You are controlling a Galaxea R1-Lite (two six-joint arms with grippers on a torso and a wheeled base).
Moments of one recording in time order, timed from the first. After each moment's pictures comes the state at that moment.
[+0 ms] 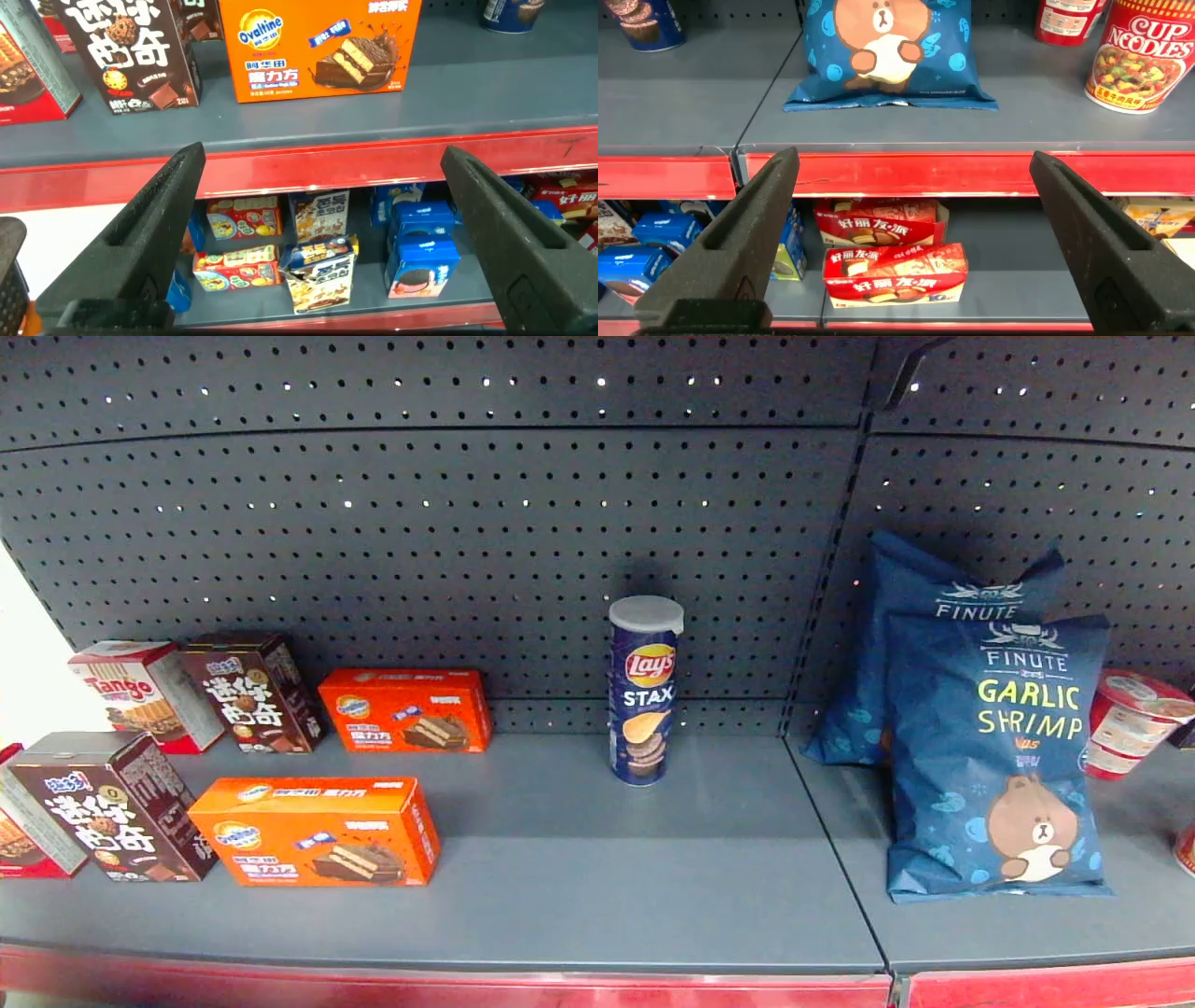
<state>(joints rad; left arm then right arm) -0.01 0.01 0.00 0.00 -0.07 0.02 0.00 0.00 0.00 0.00 -0.01 0.01</state>
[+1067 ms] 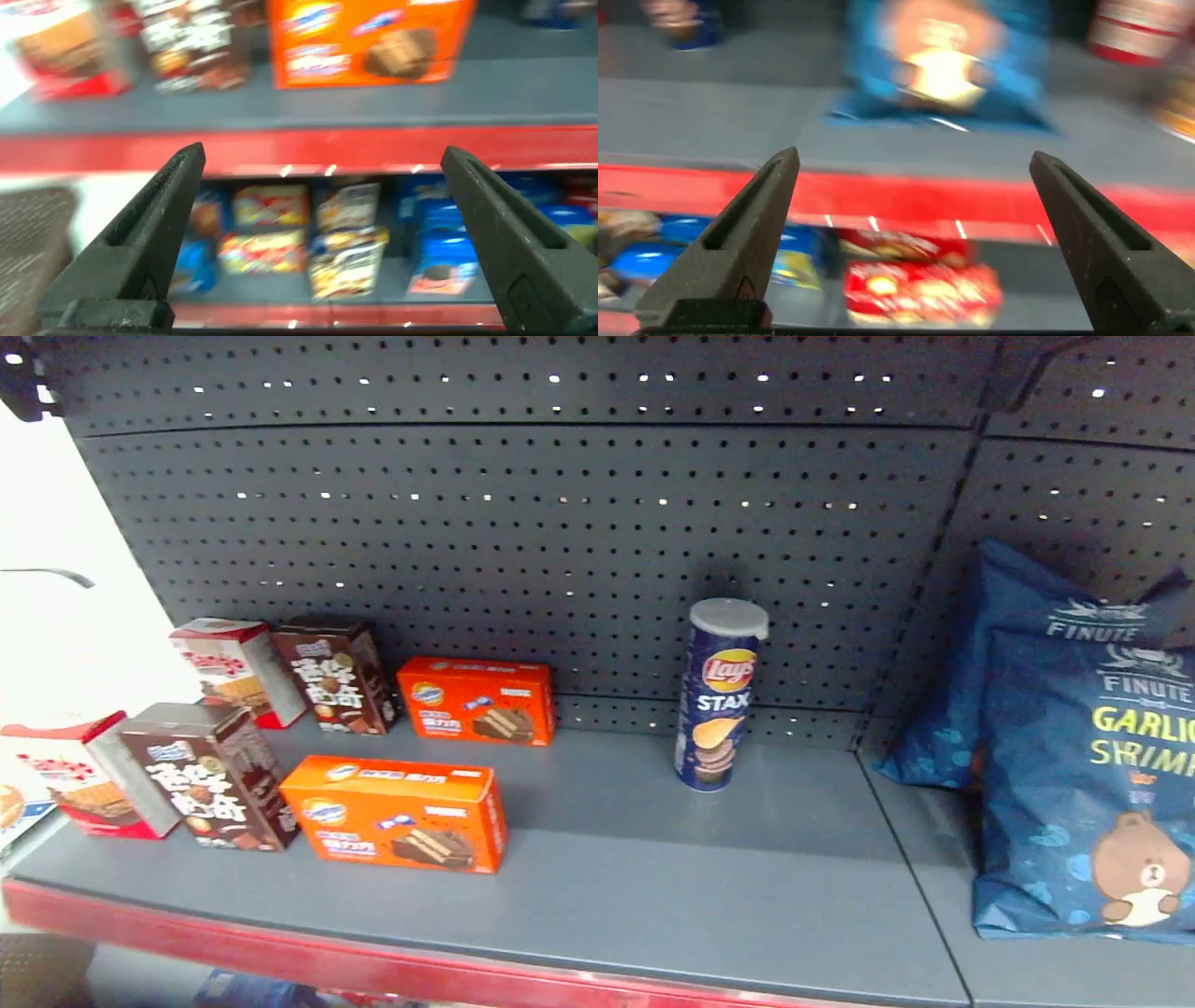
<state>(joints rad) -0.01 0.01 0.00 0.00 -0.07 0.01 0.00 0.00 0.00 0.00 -0.01 0.00</state>
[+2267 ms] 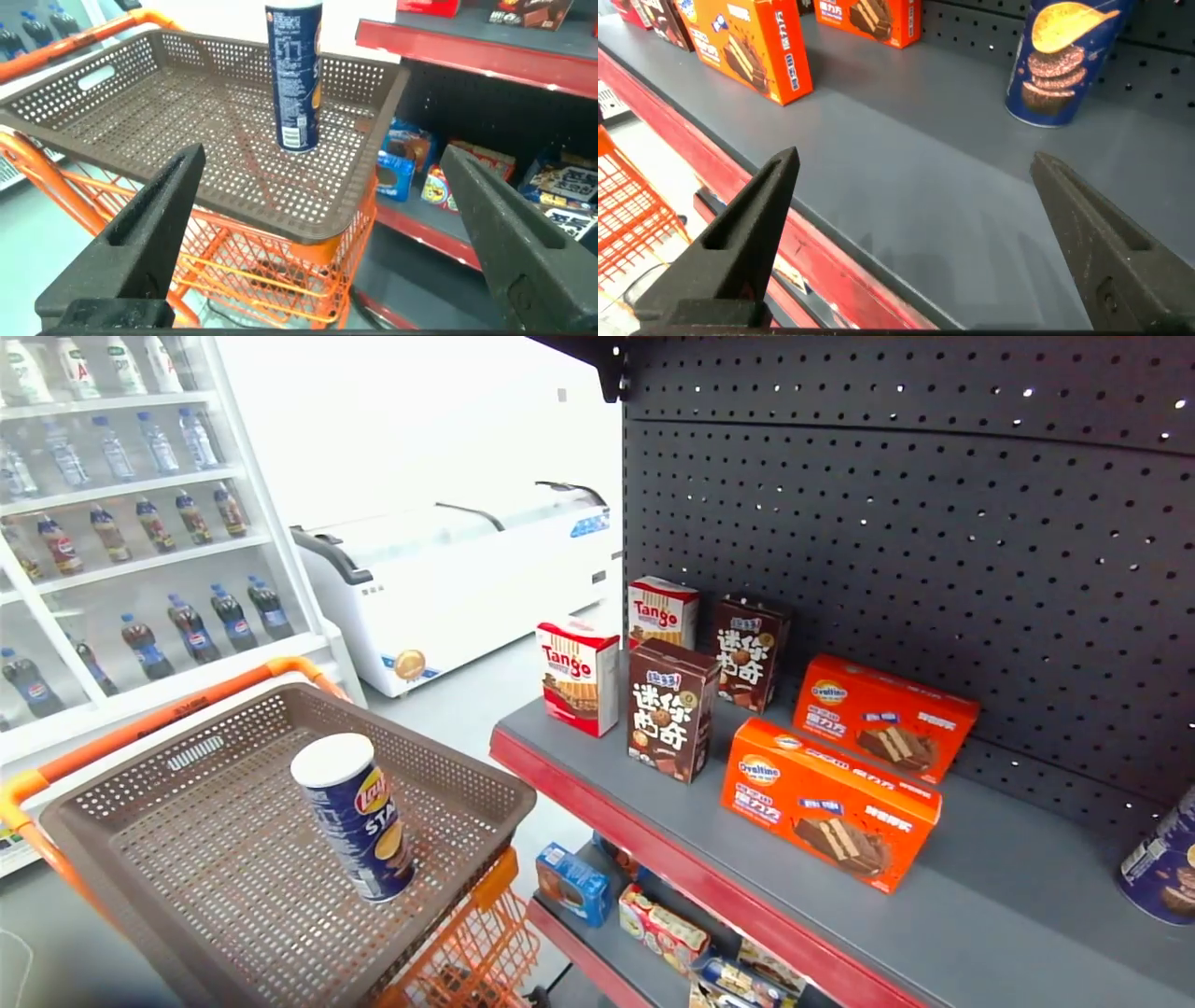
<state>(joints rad) -0.01 0.01 0.00 0.00 -0.07 0.02 0.00 0.00 0.00 0.00 -0.01 0.01</state>
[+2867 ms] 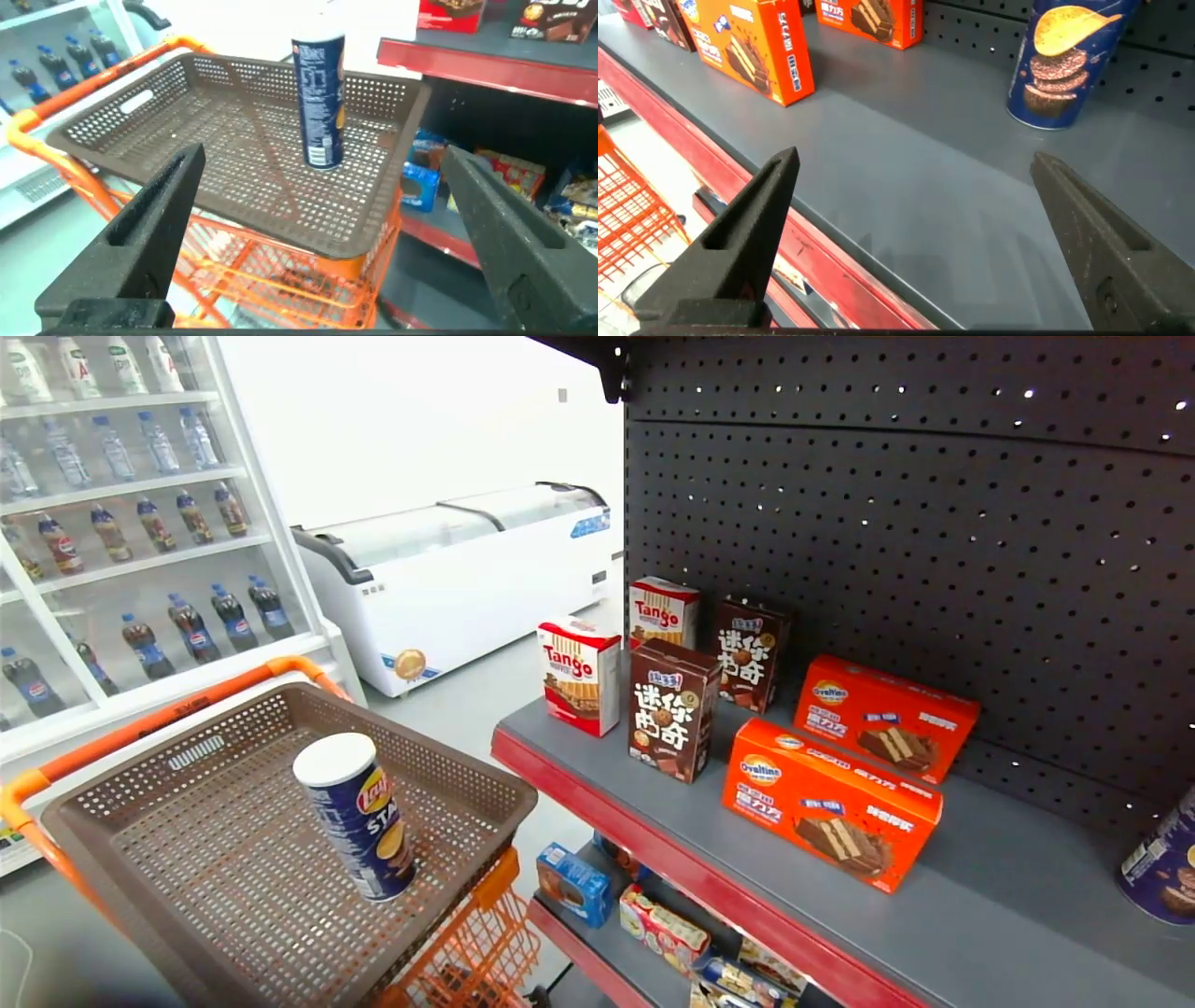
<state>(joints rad) -0.01 0.12 -0.17 0.06 -0.02 0.09 0.00 0.00 0.00 0.00 -0.01 0.01</state>
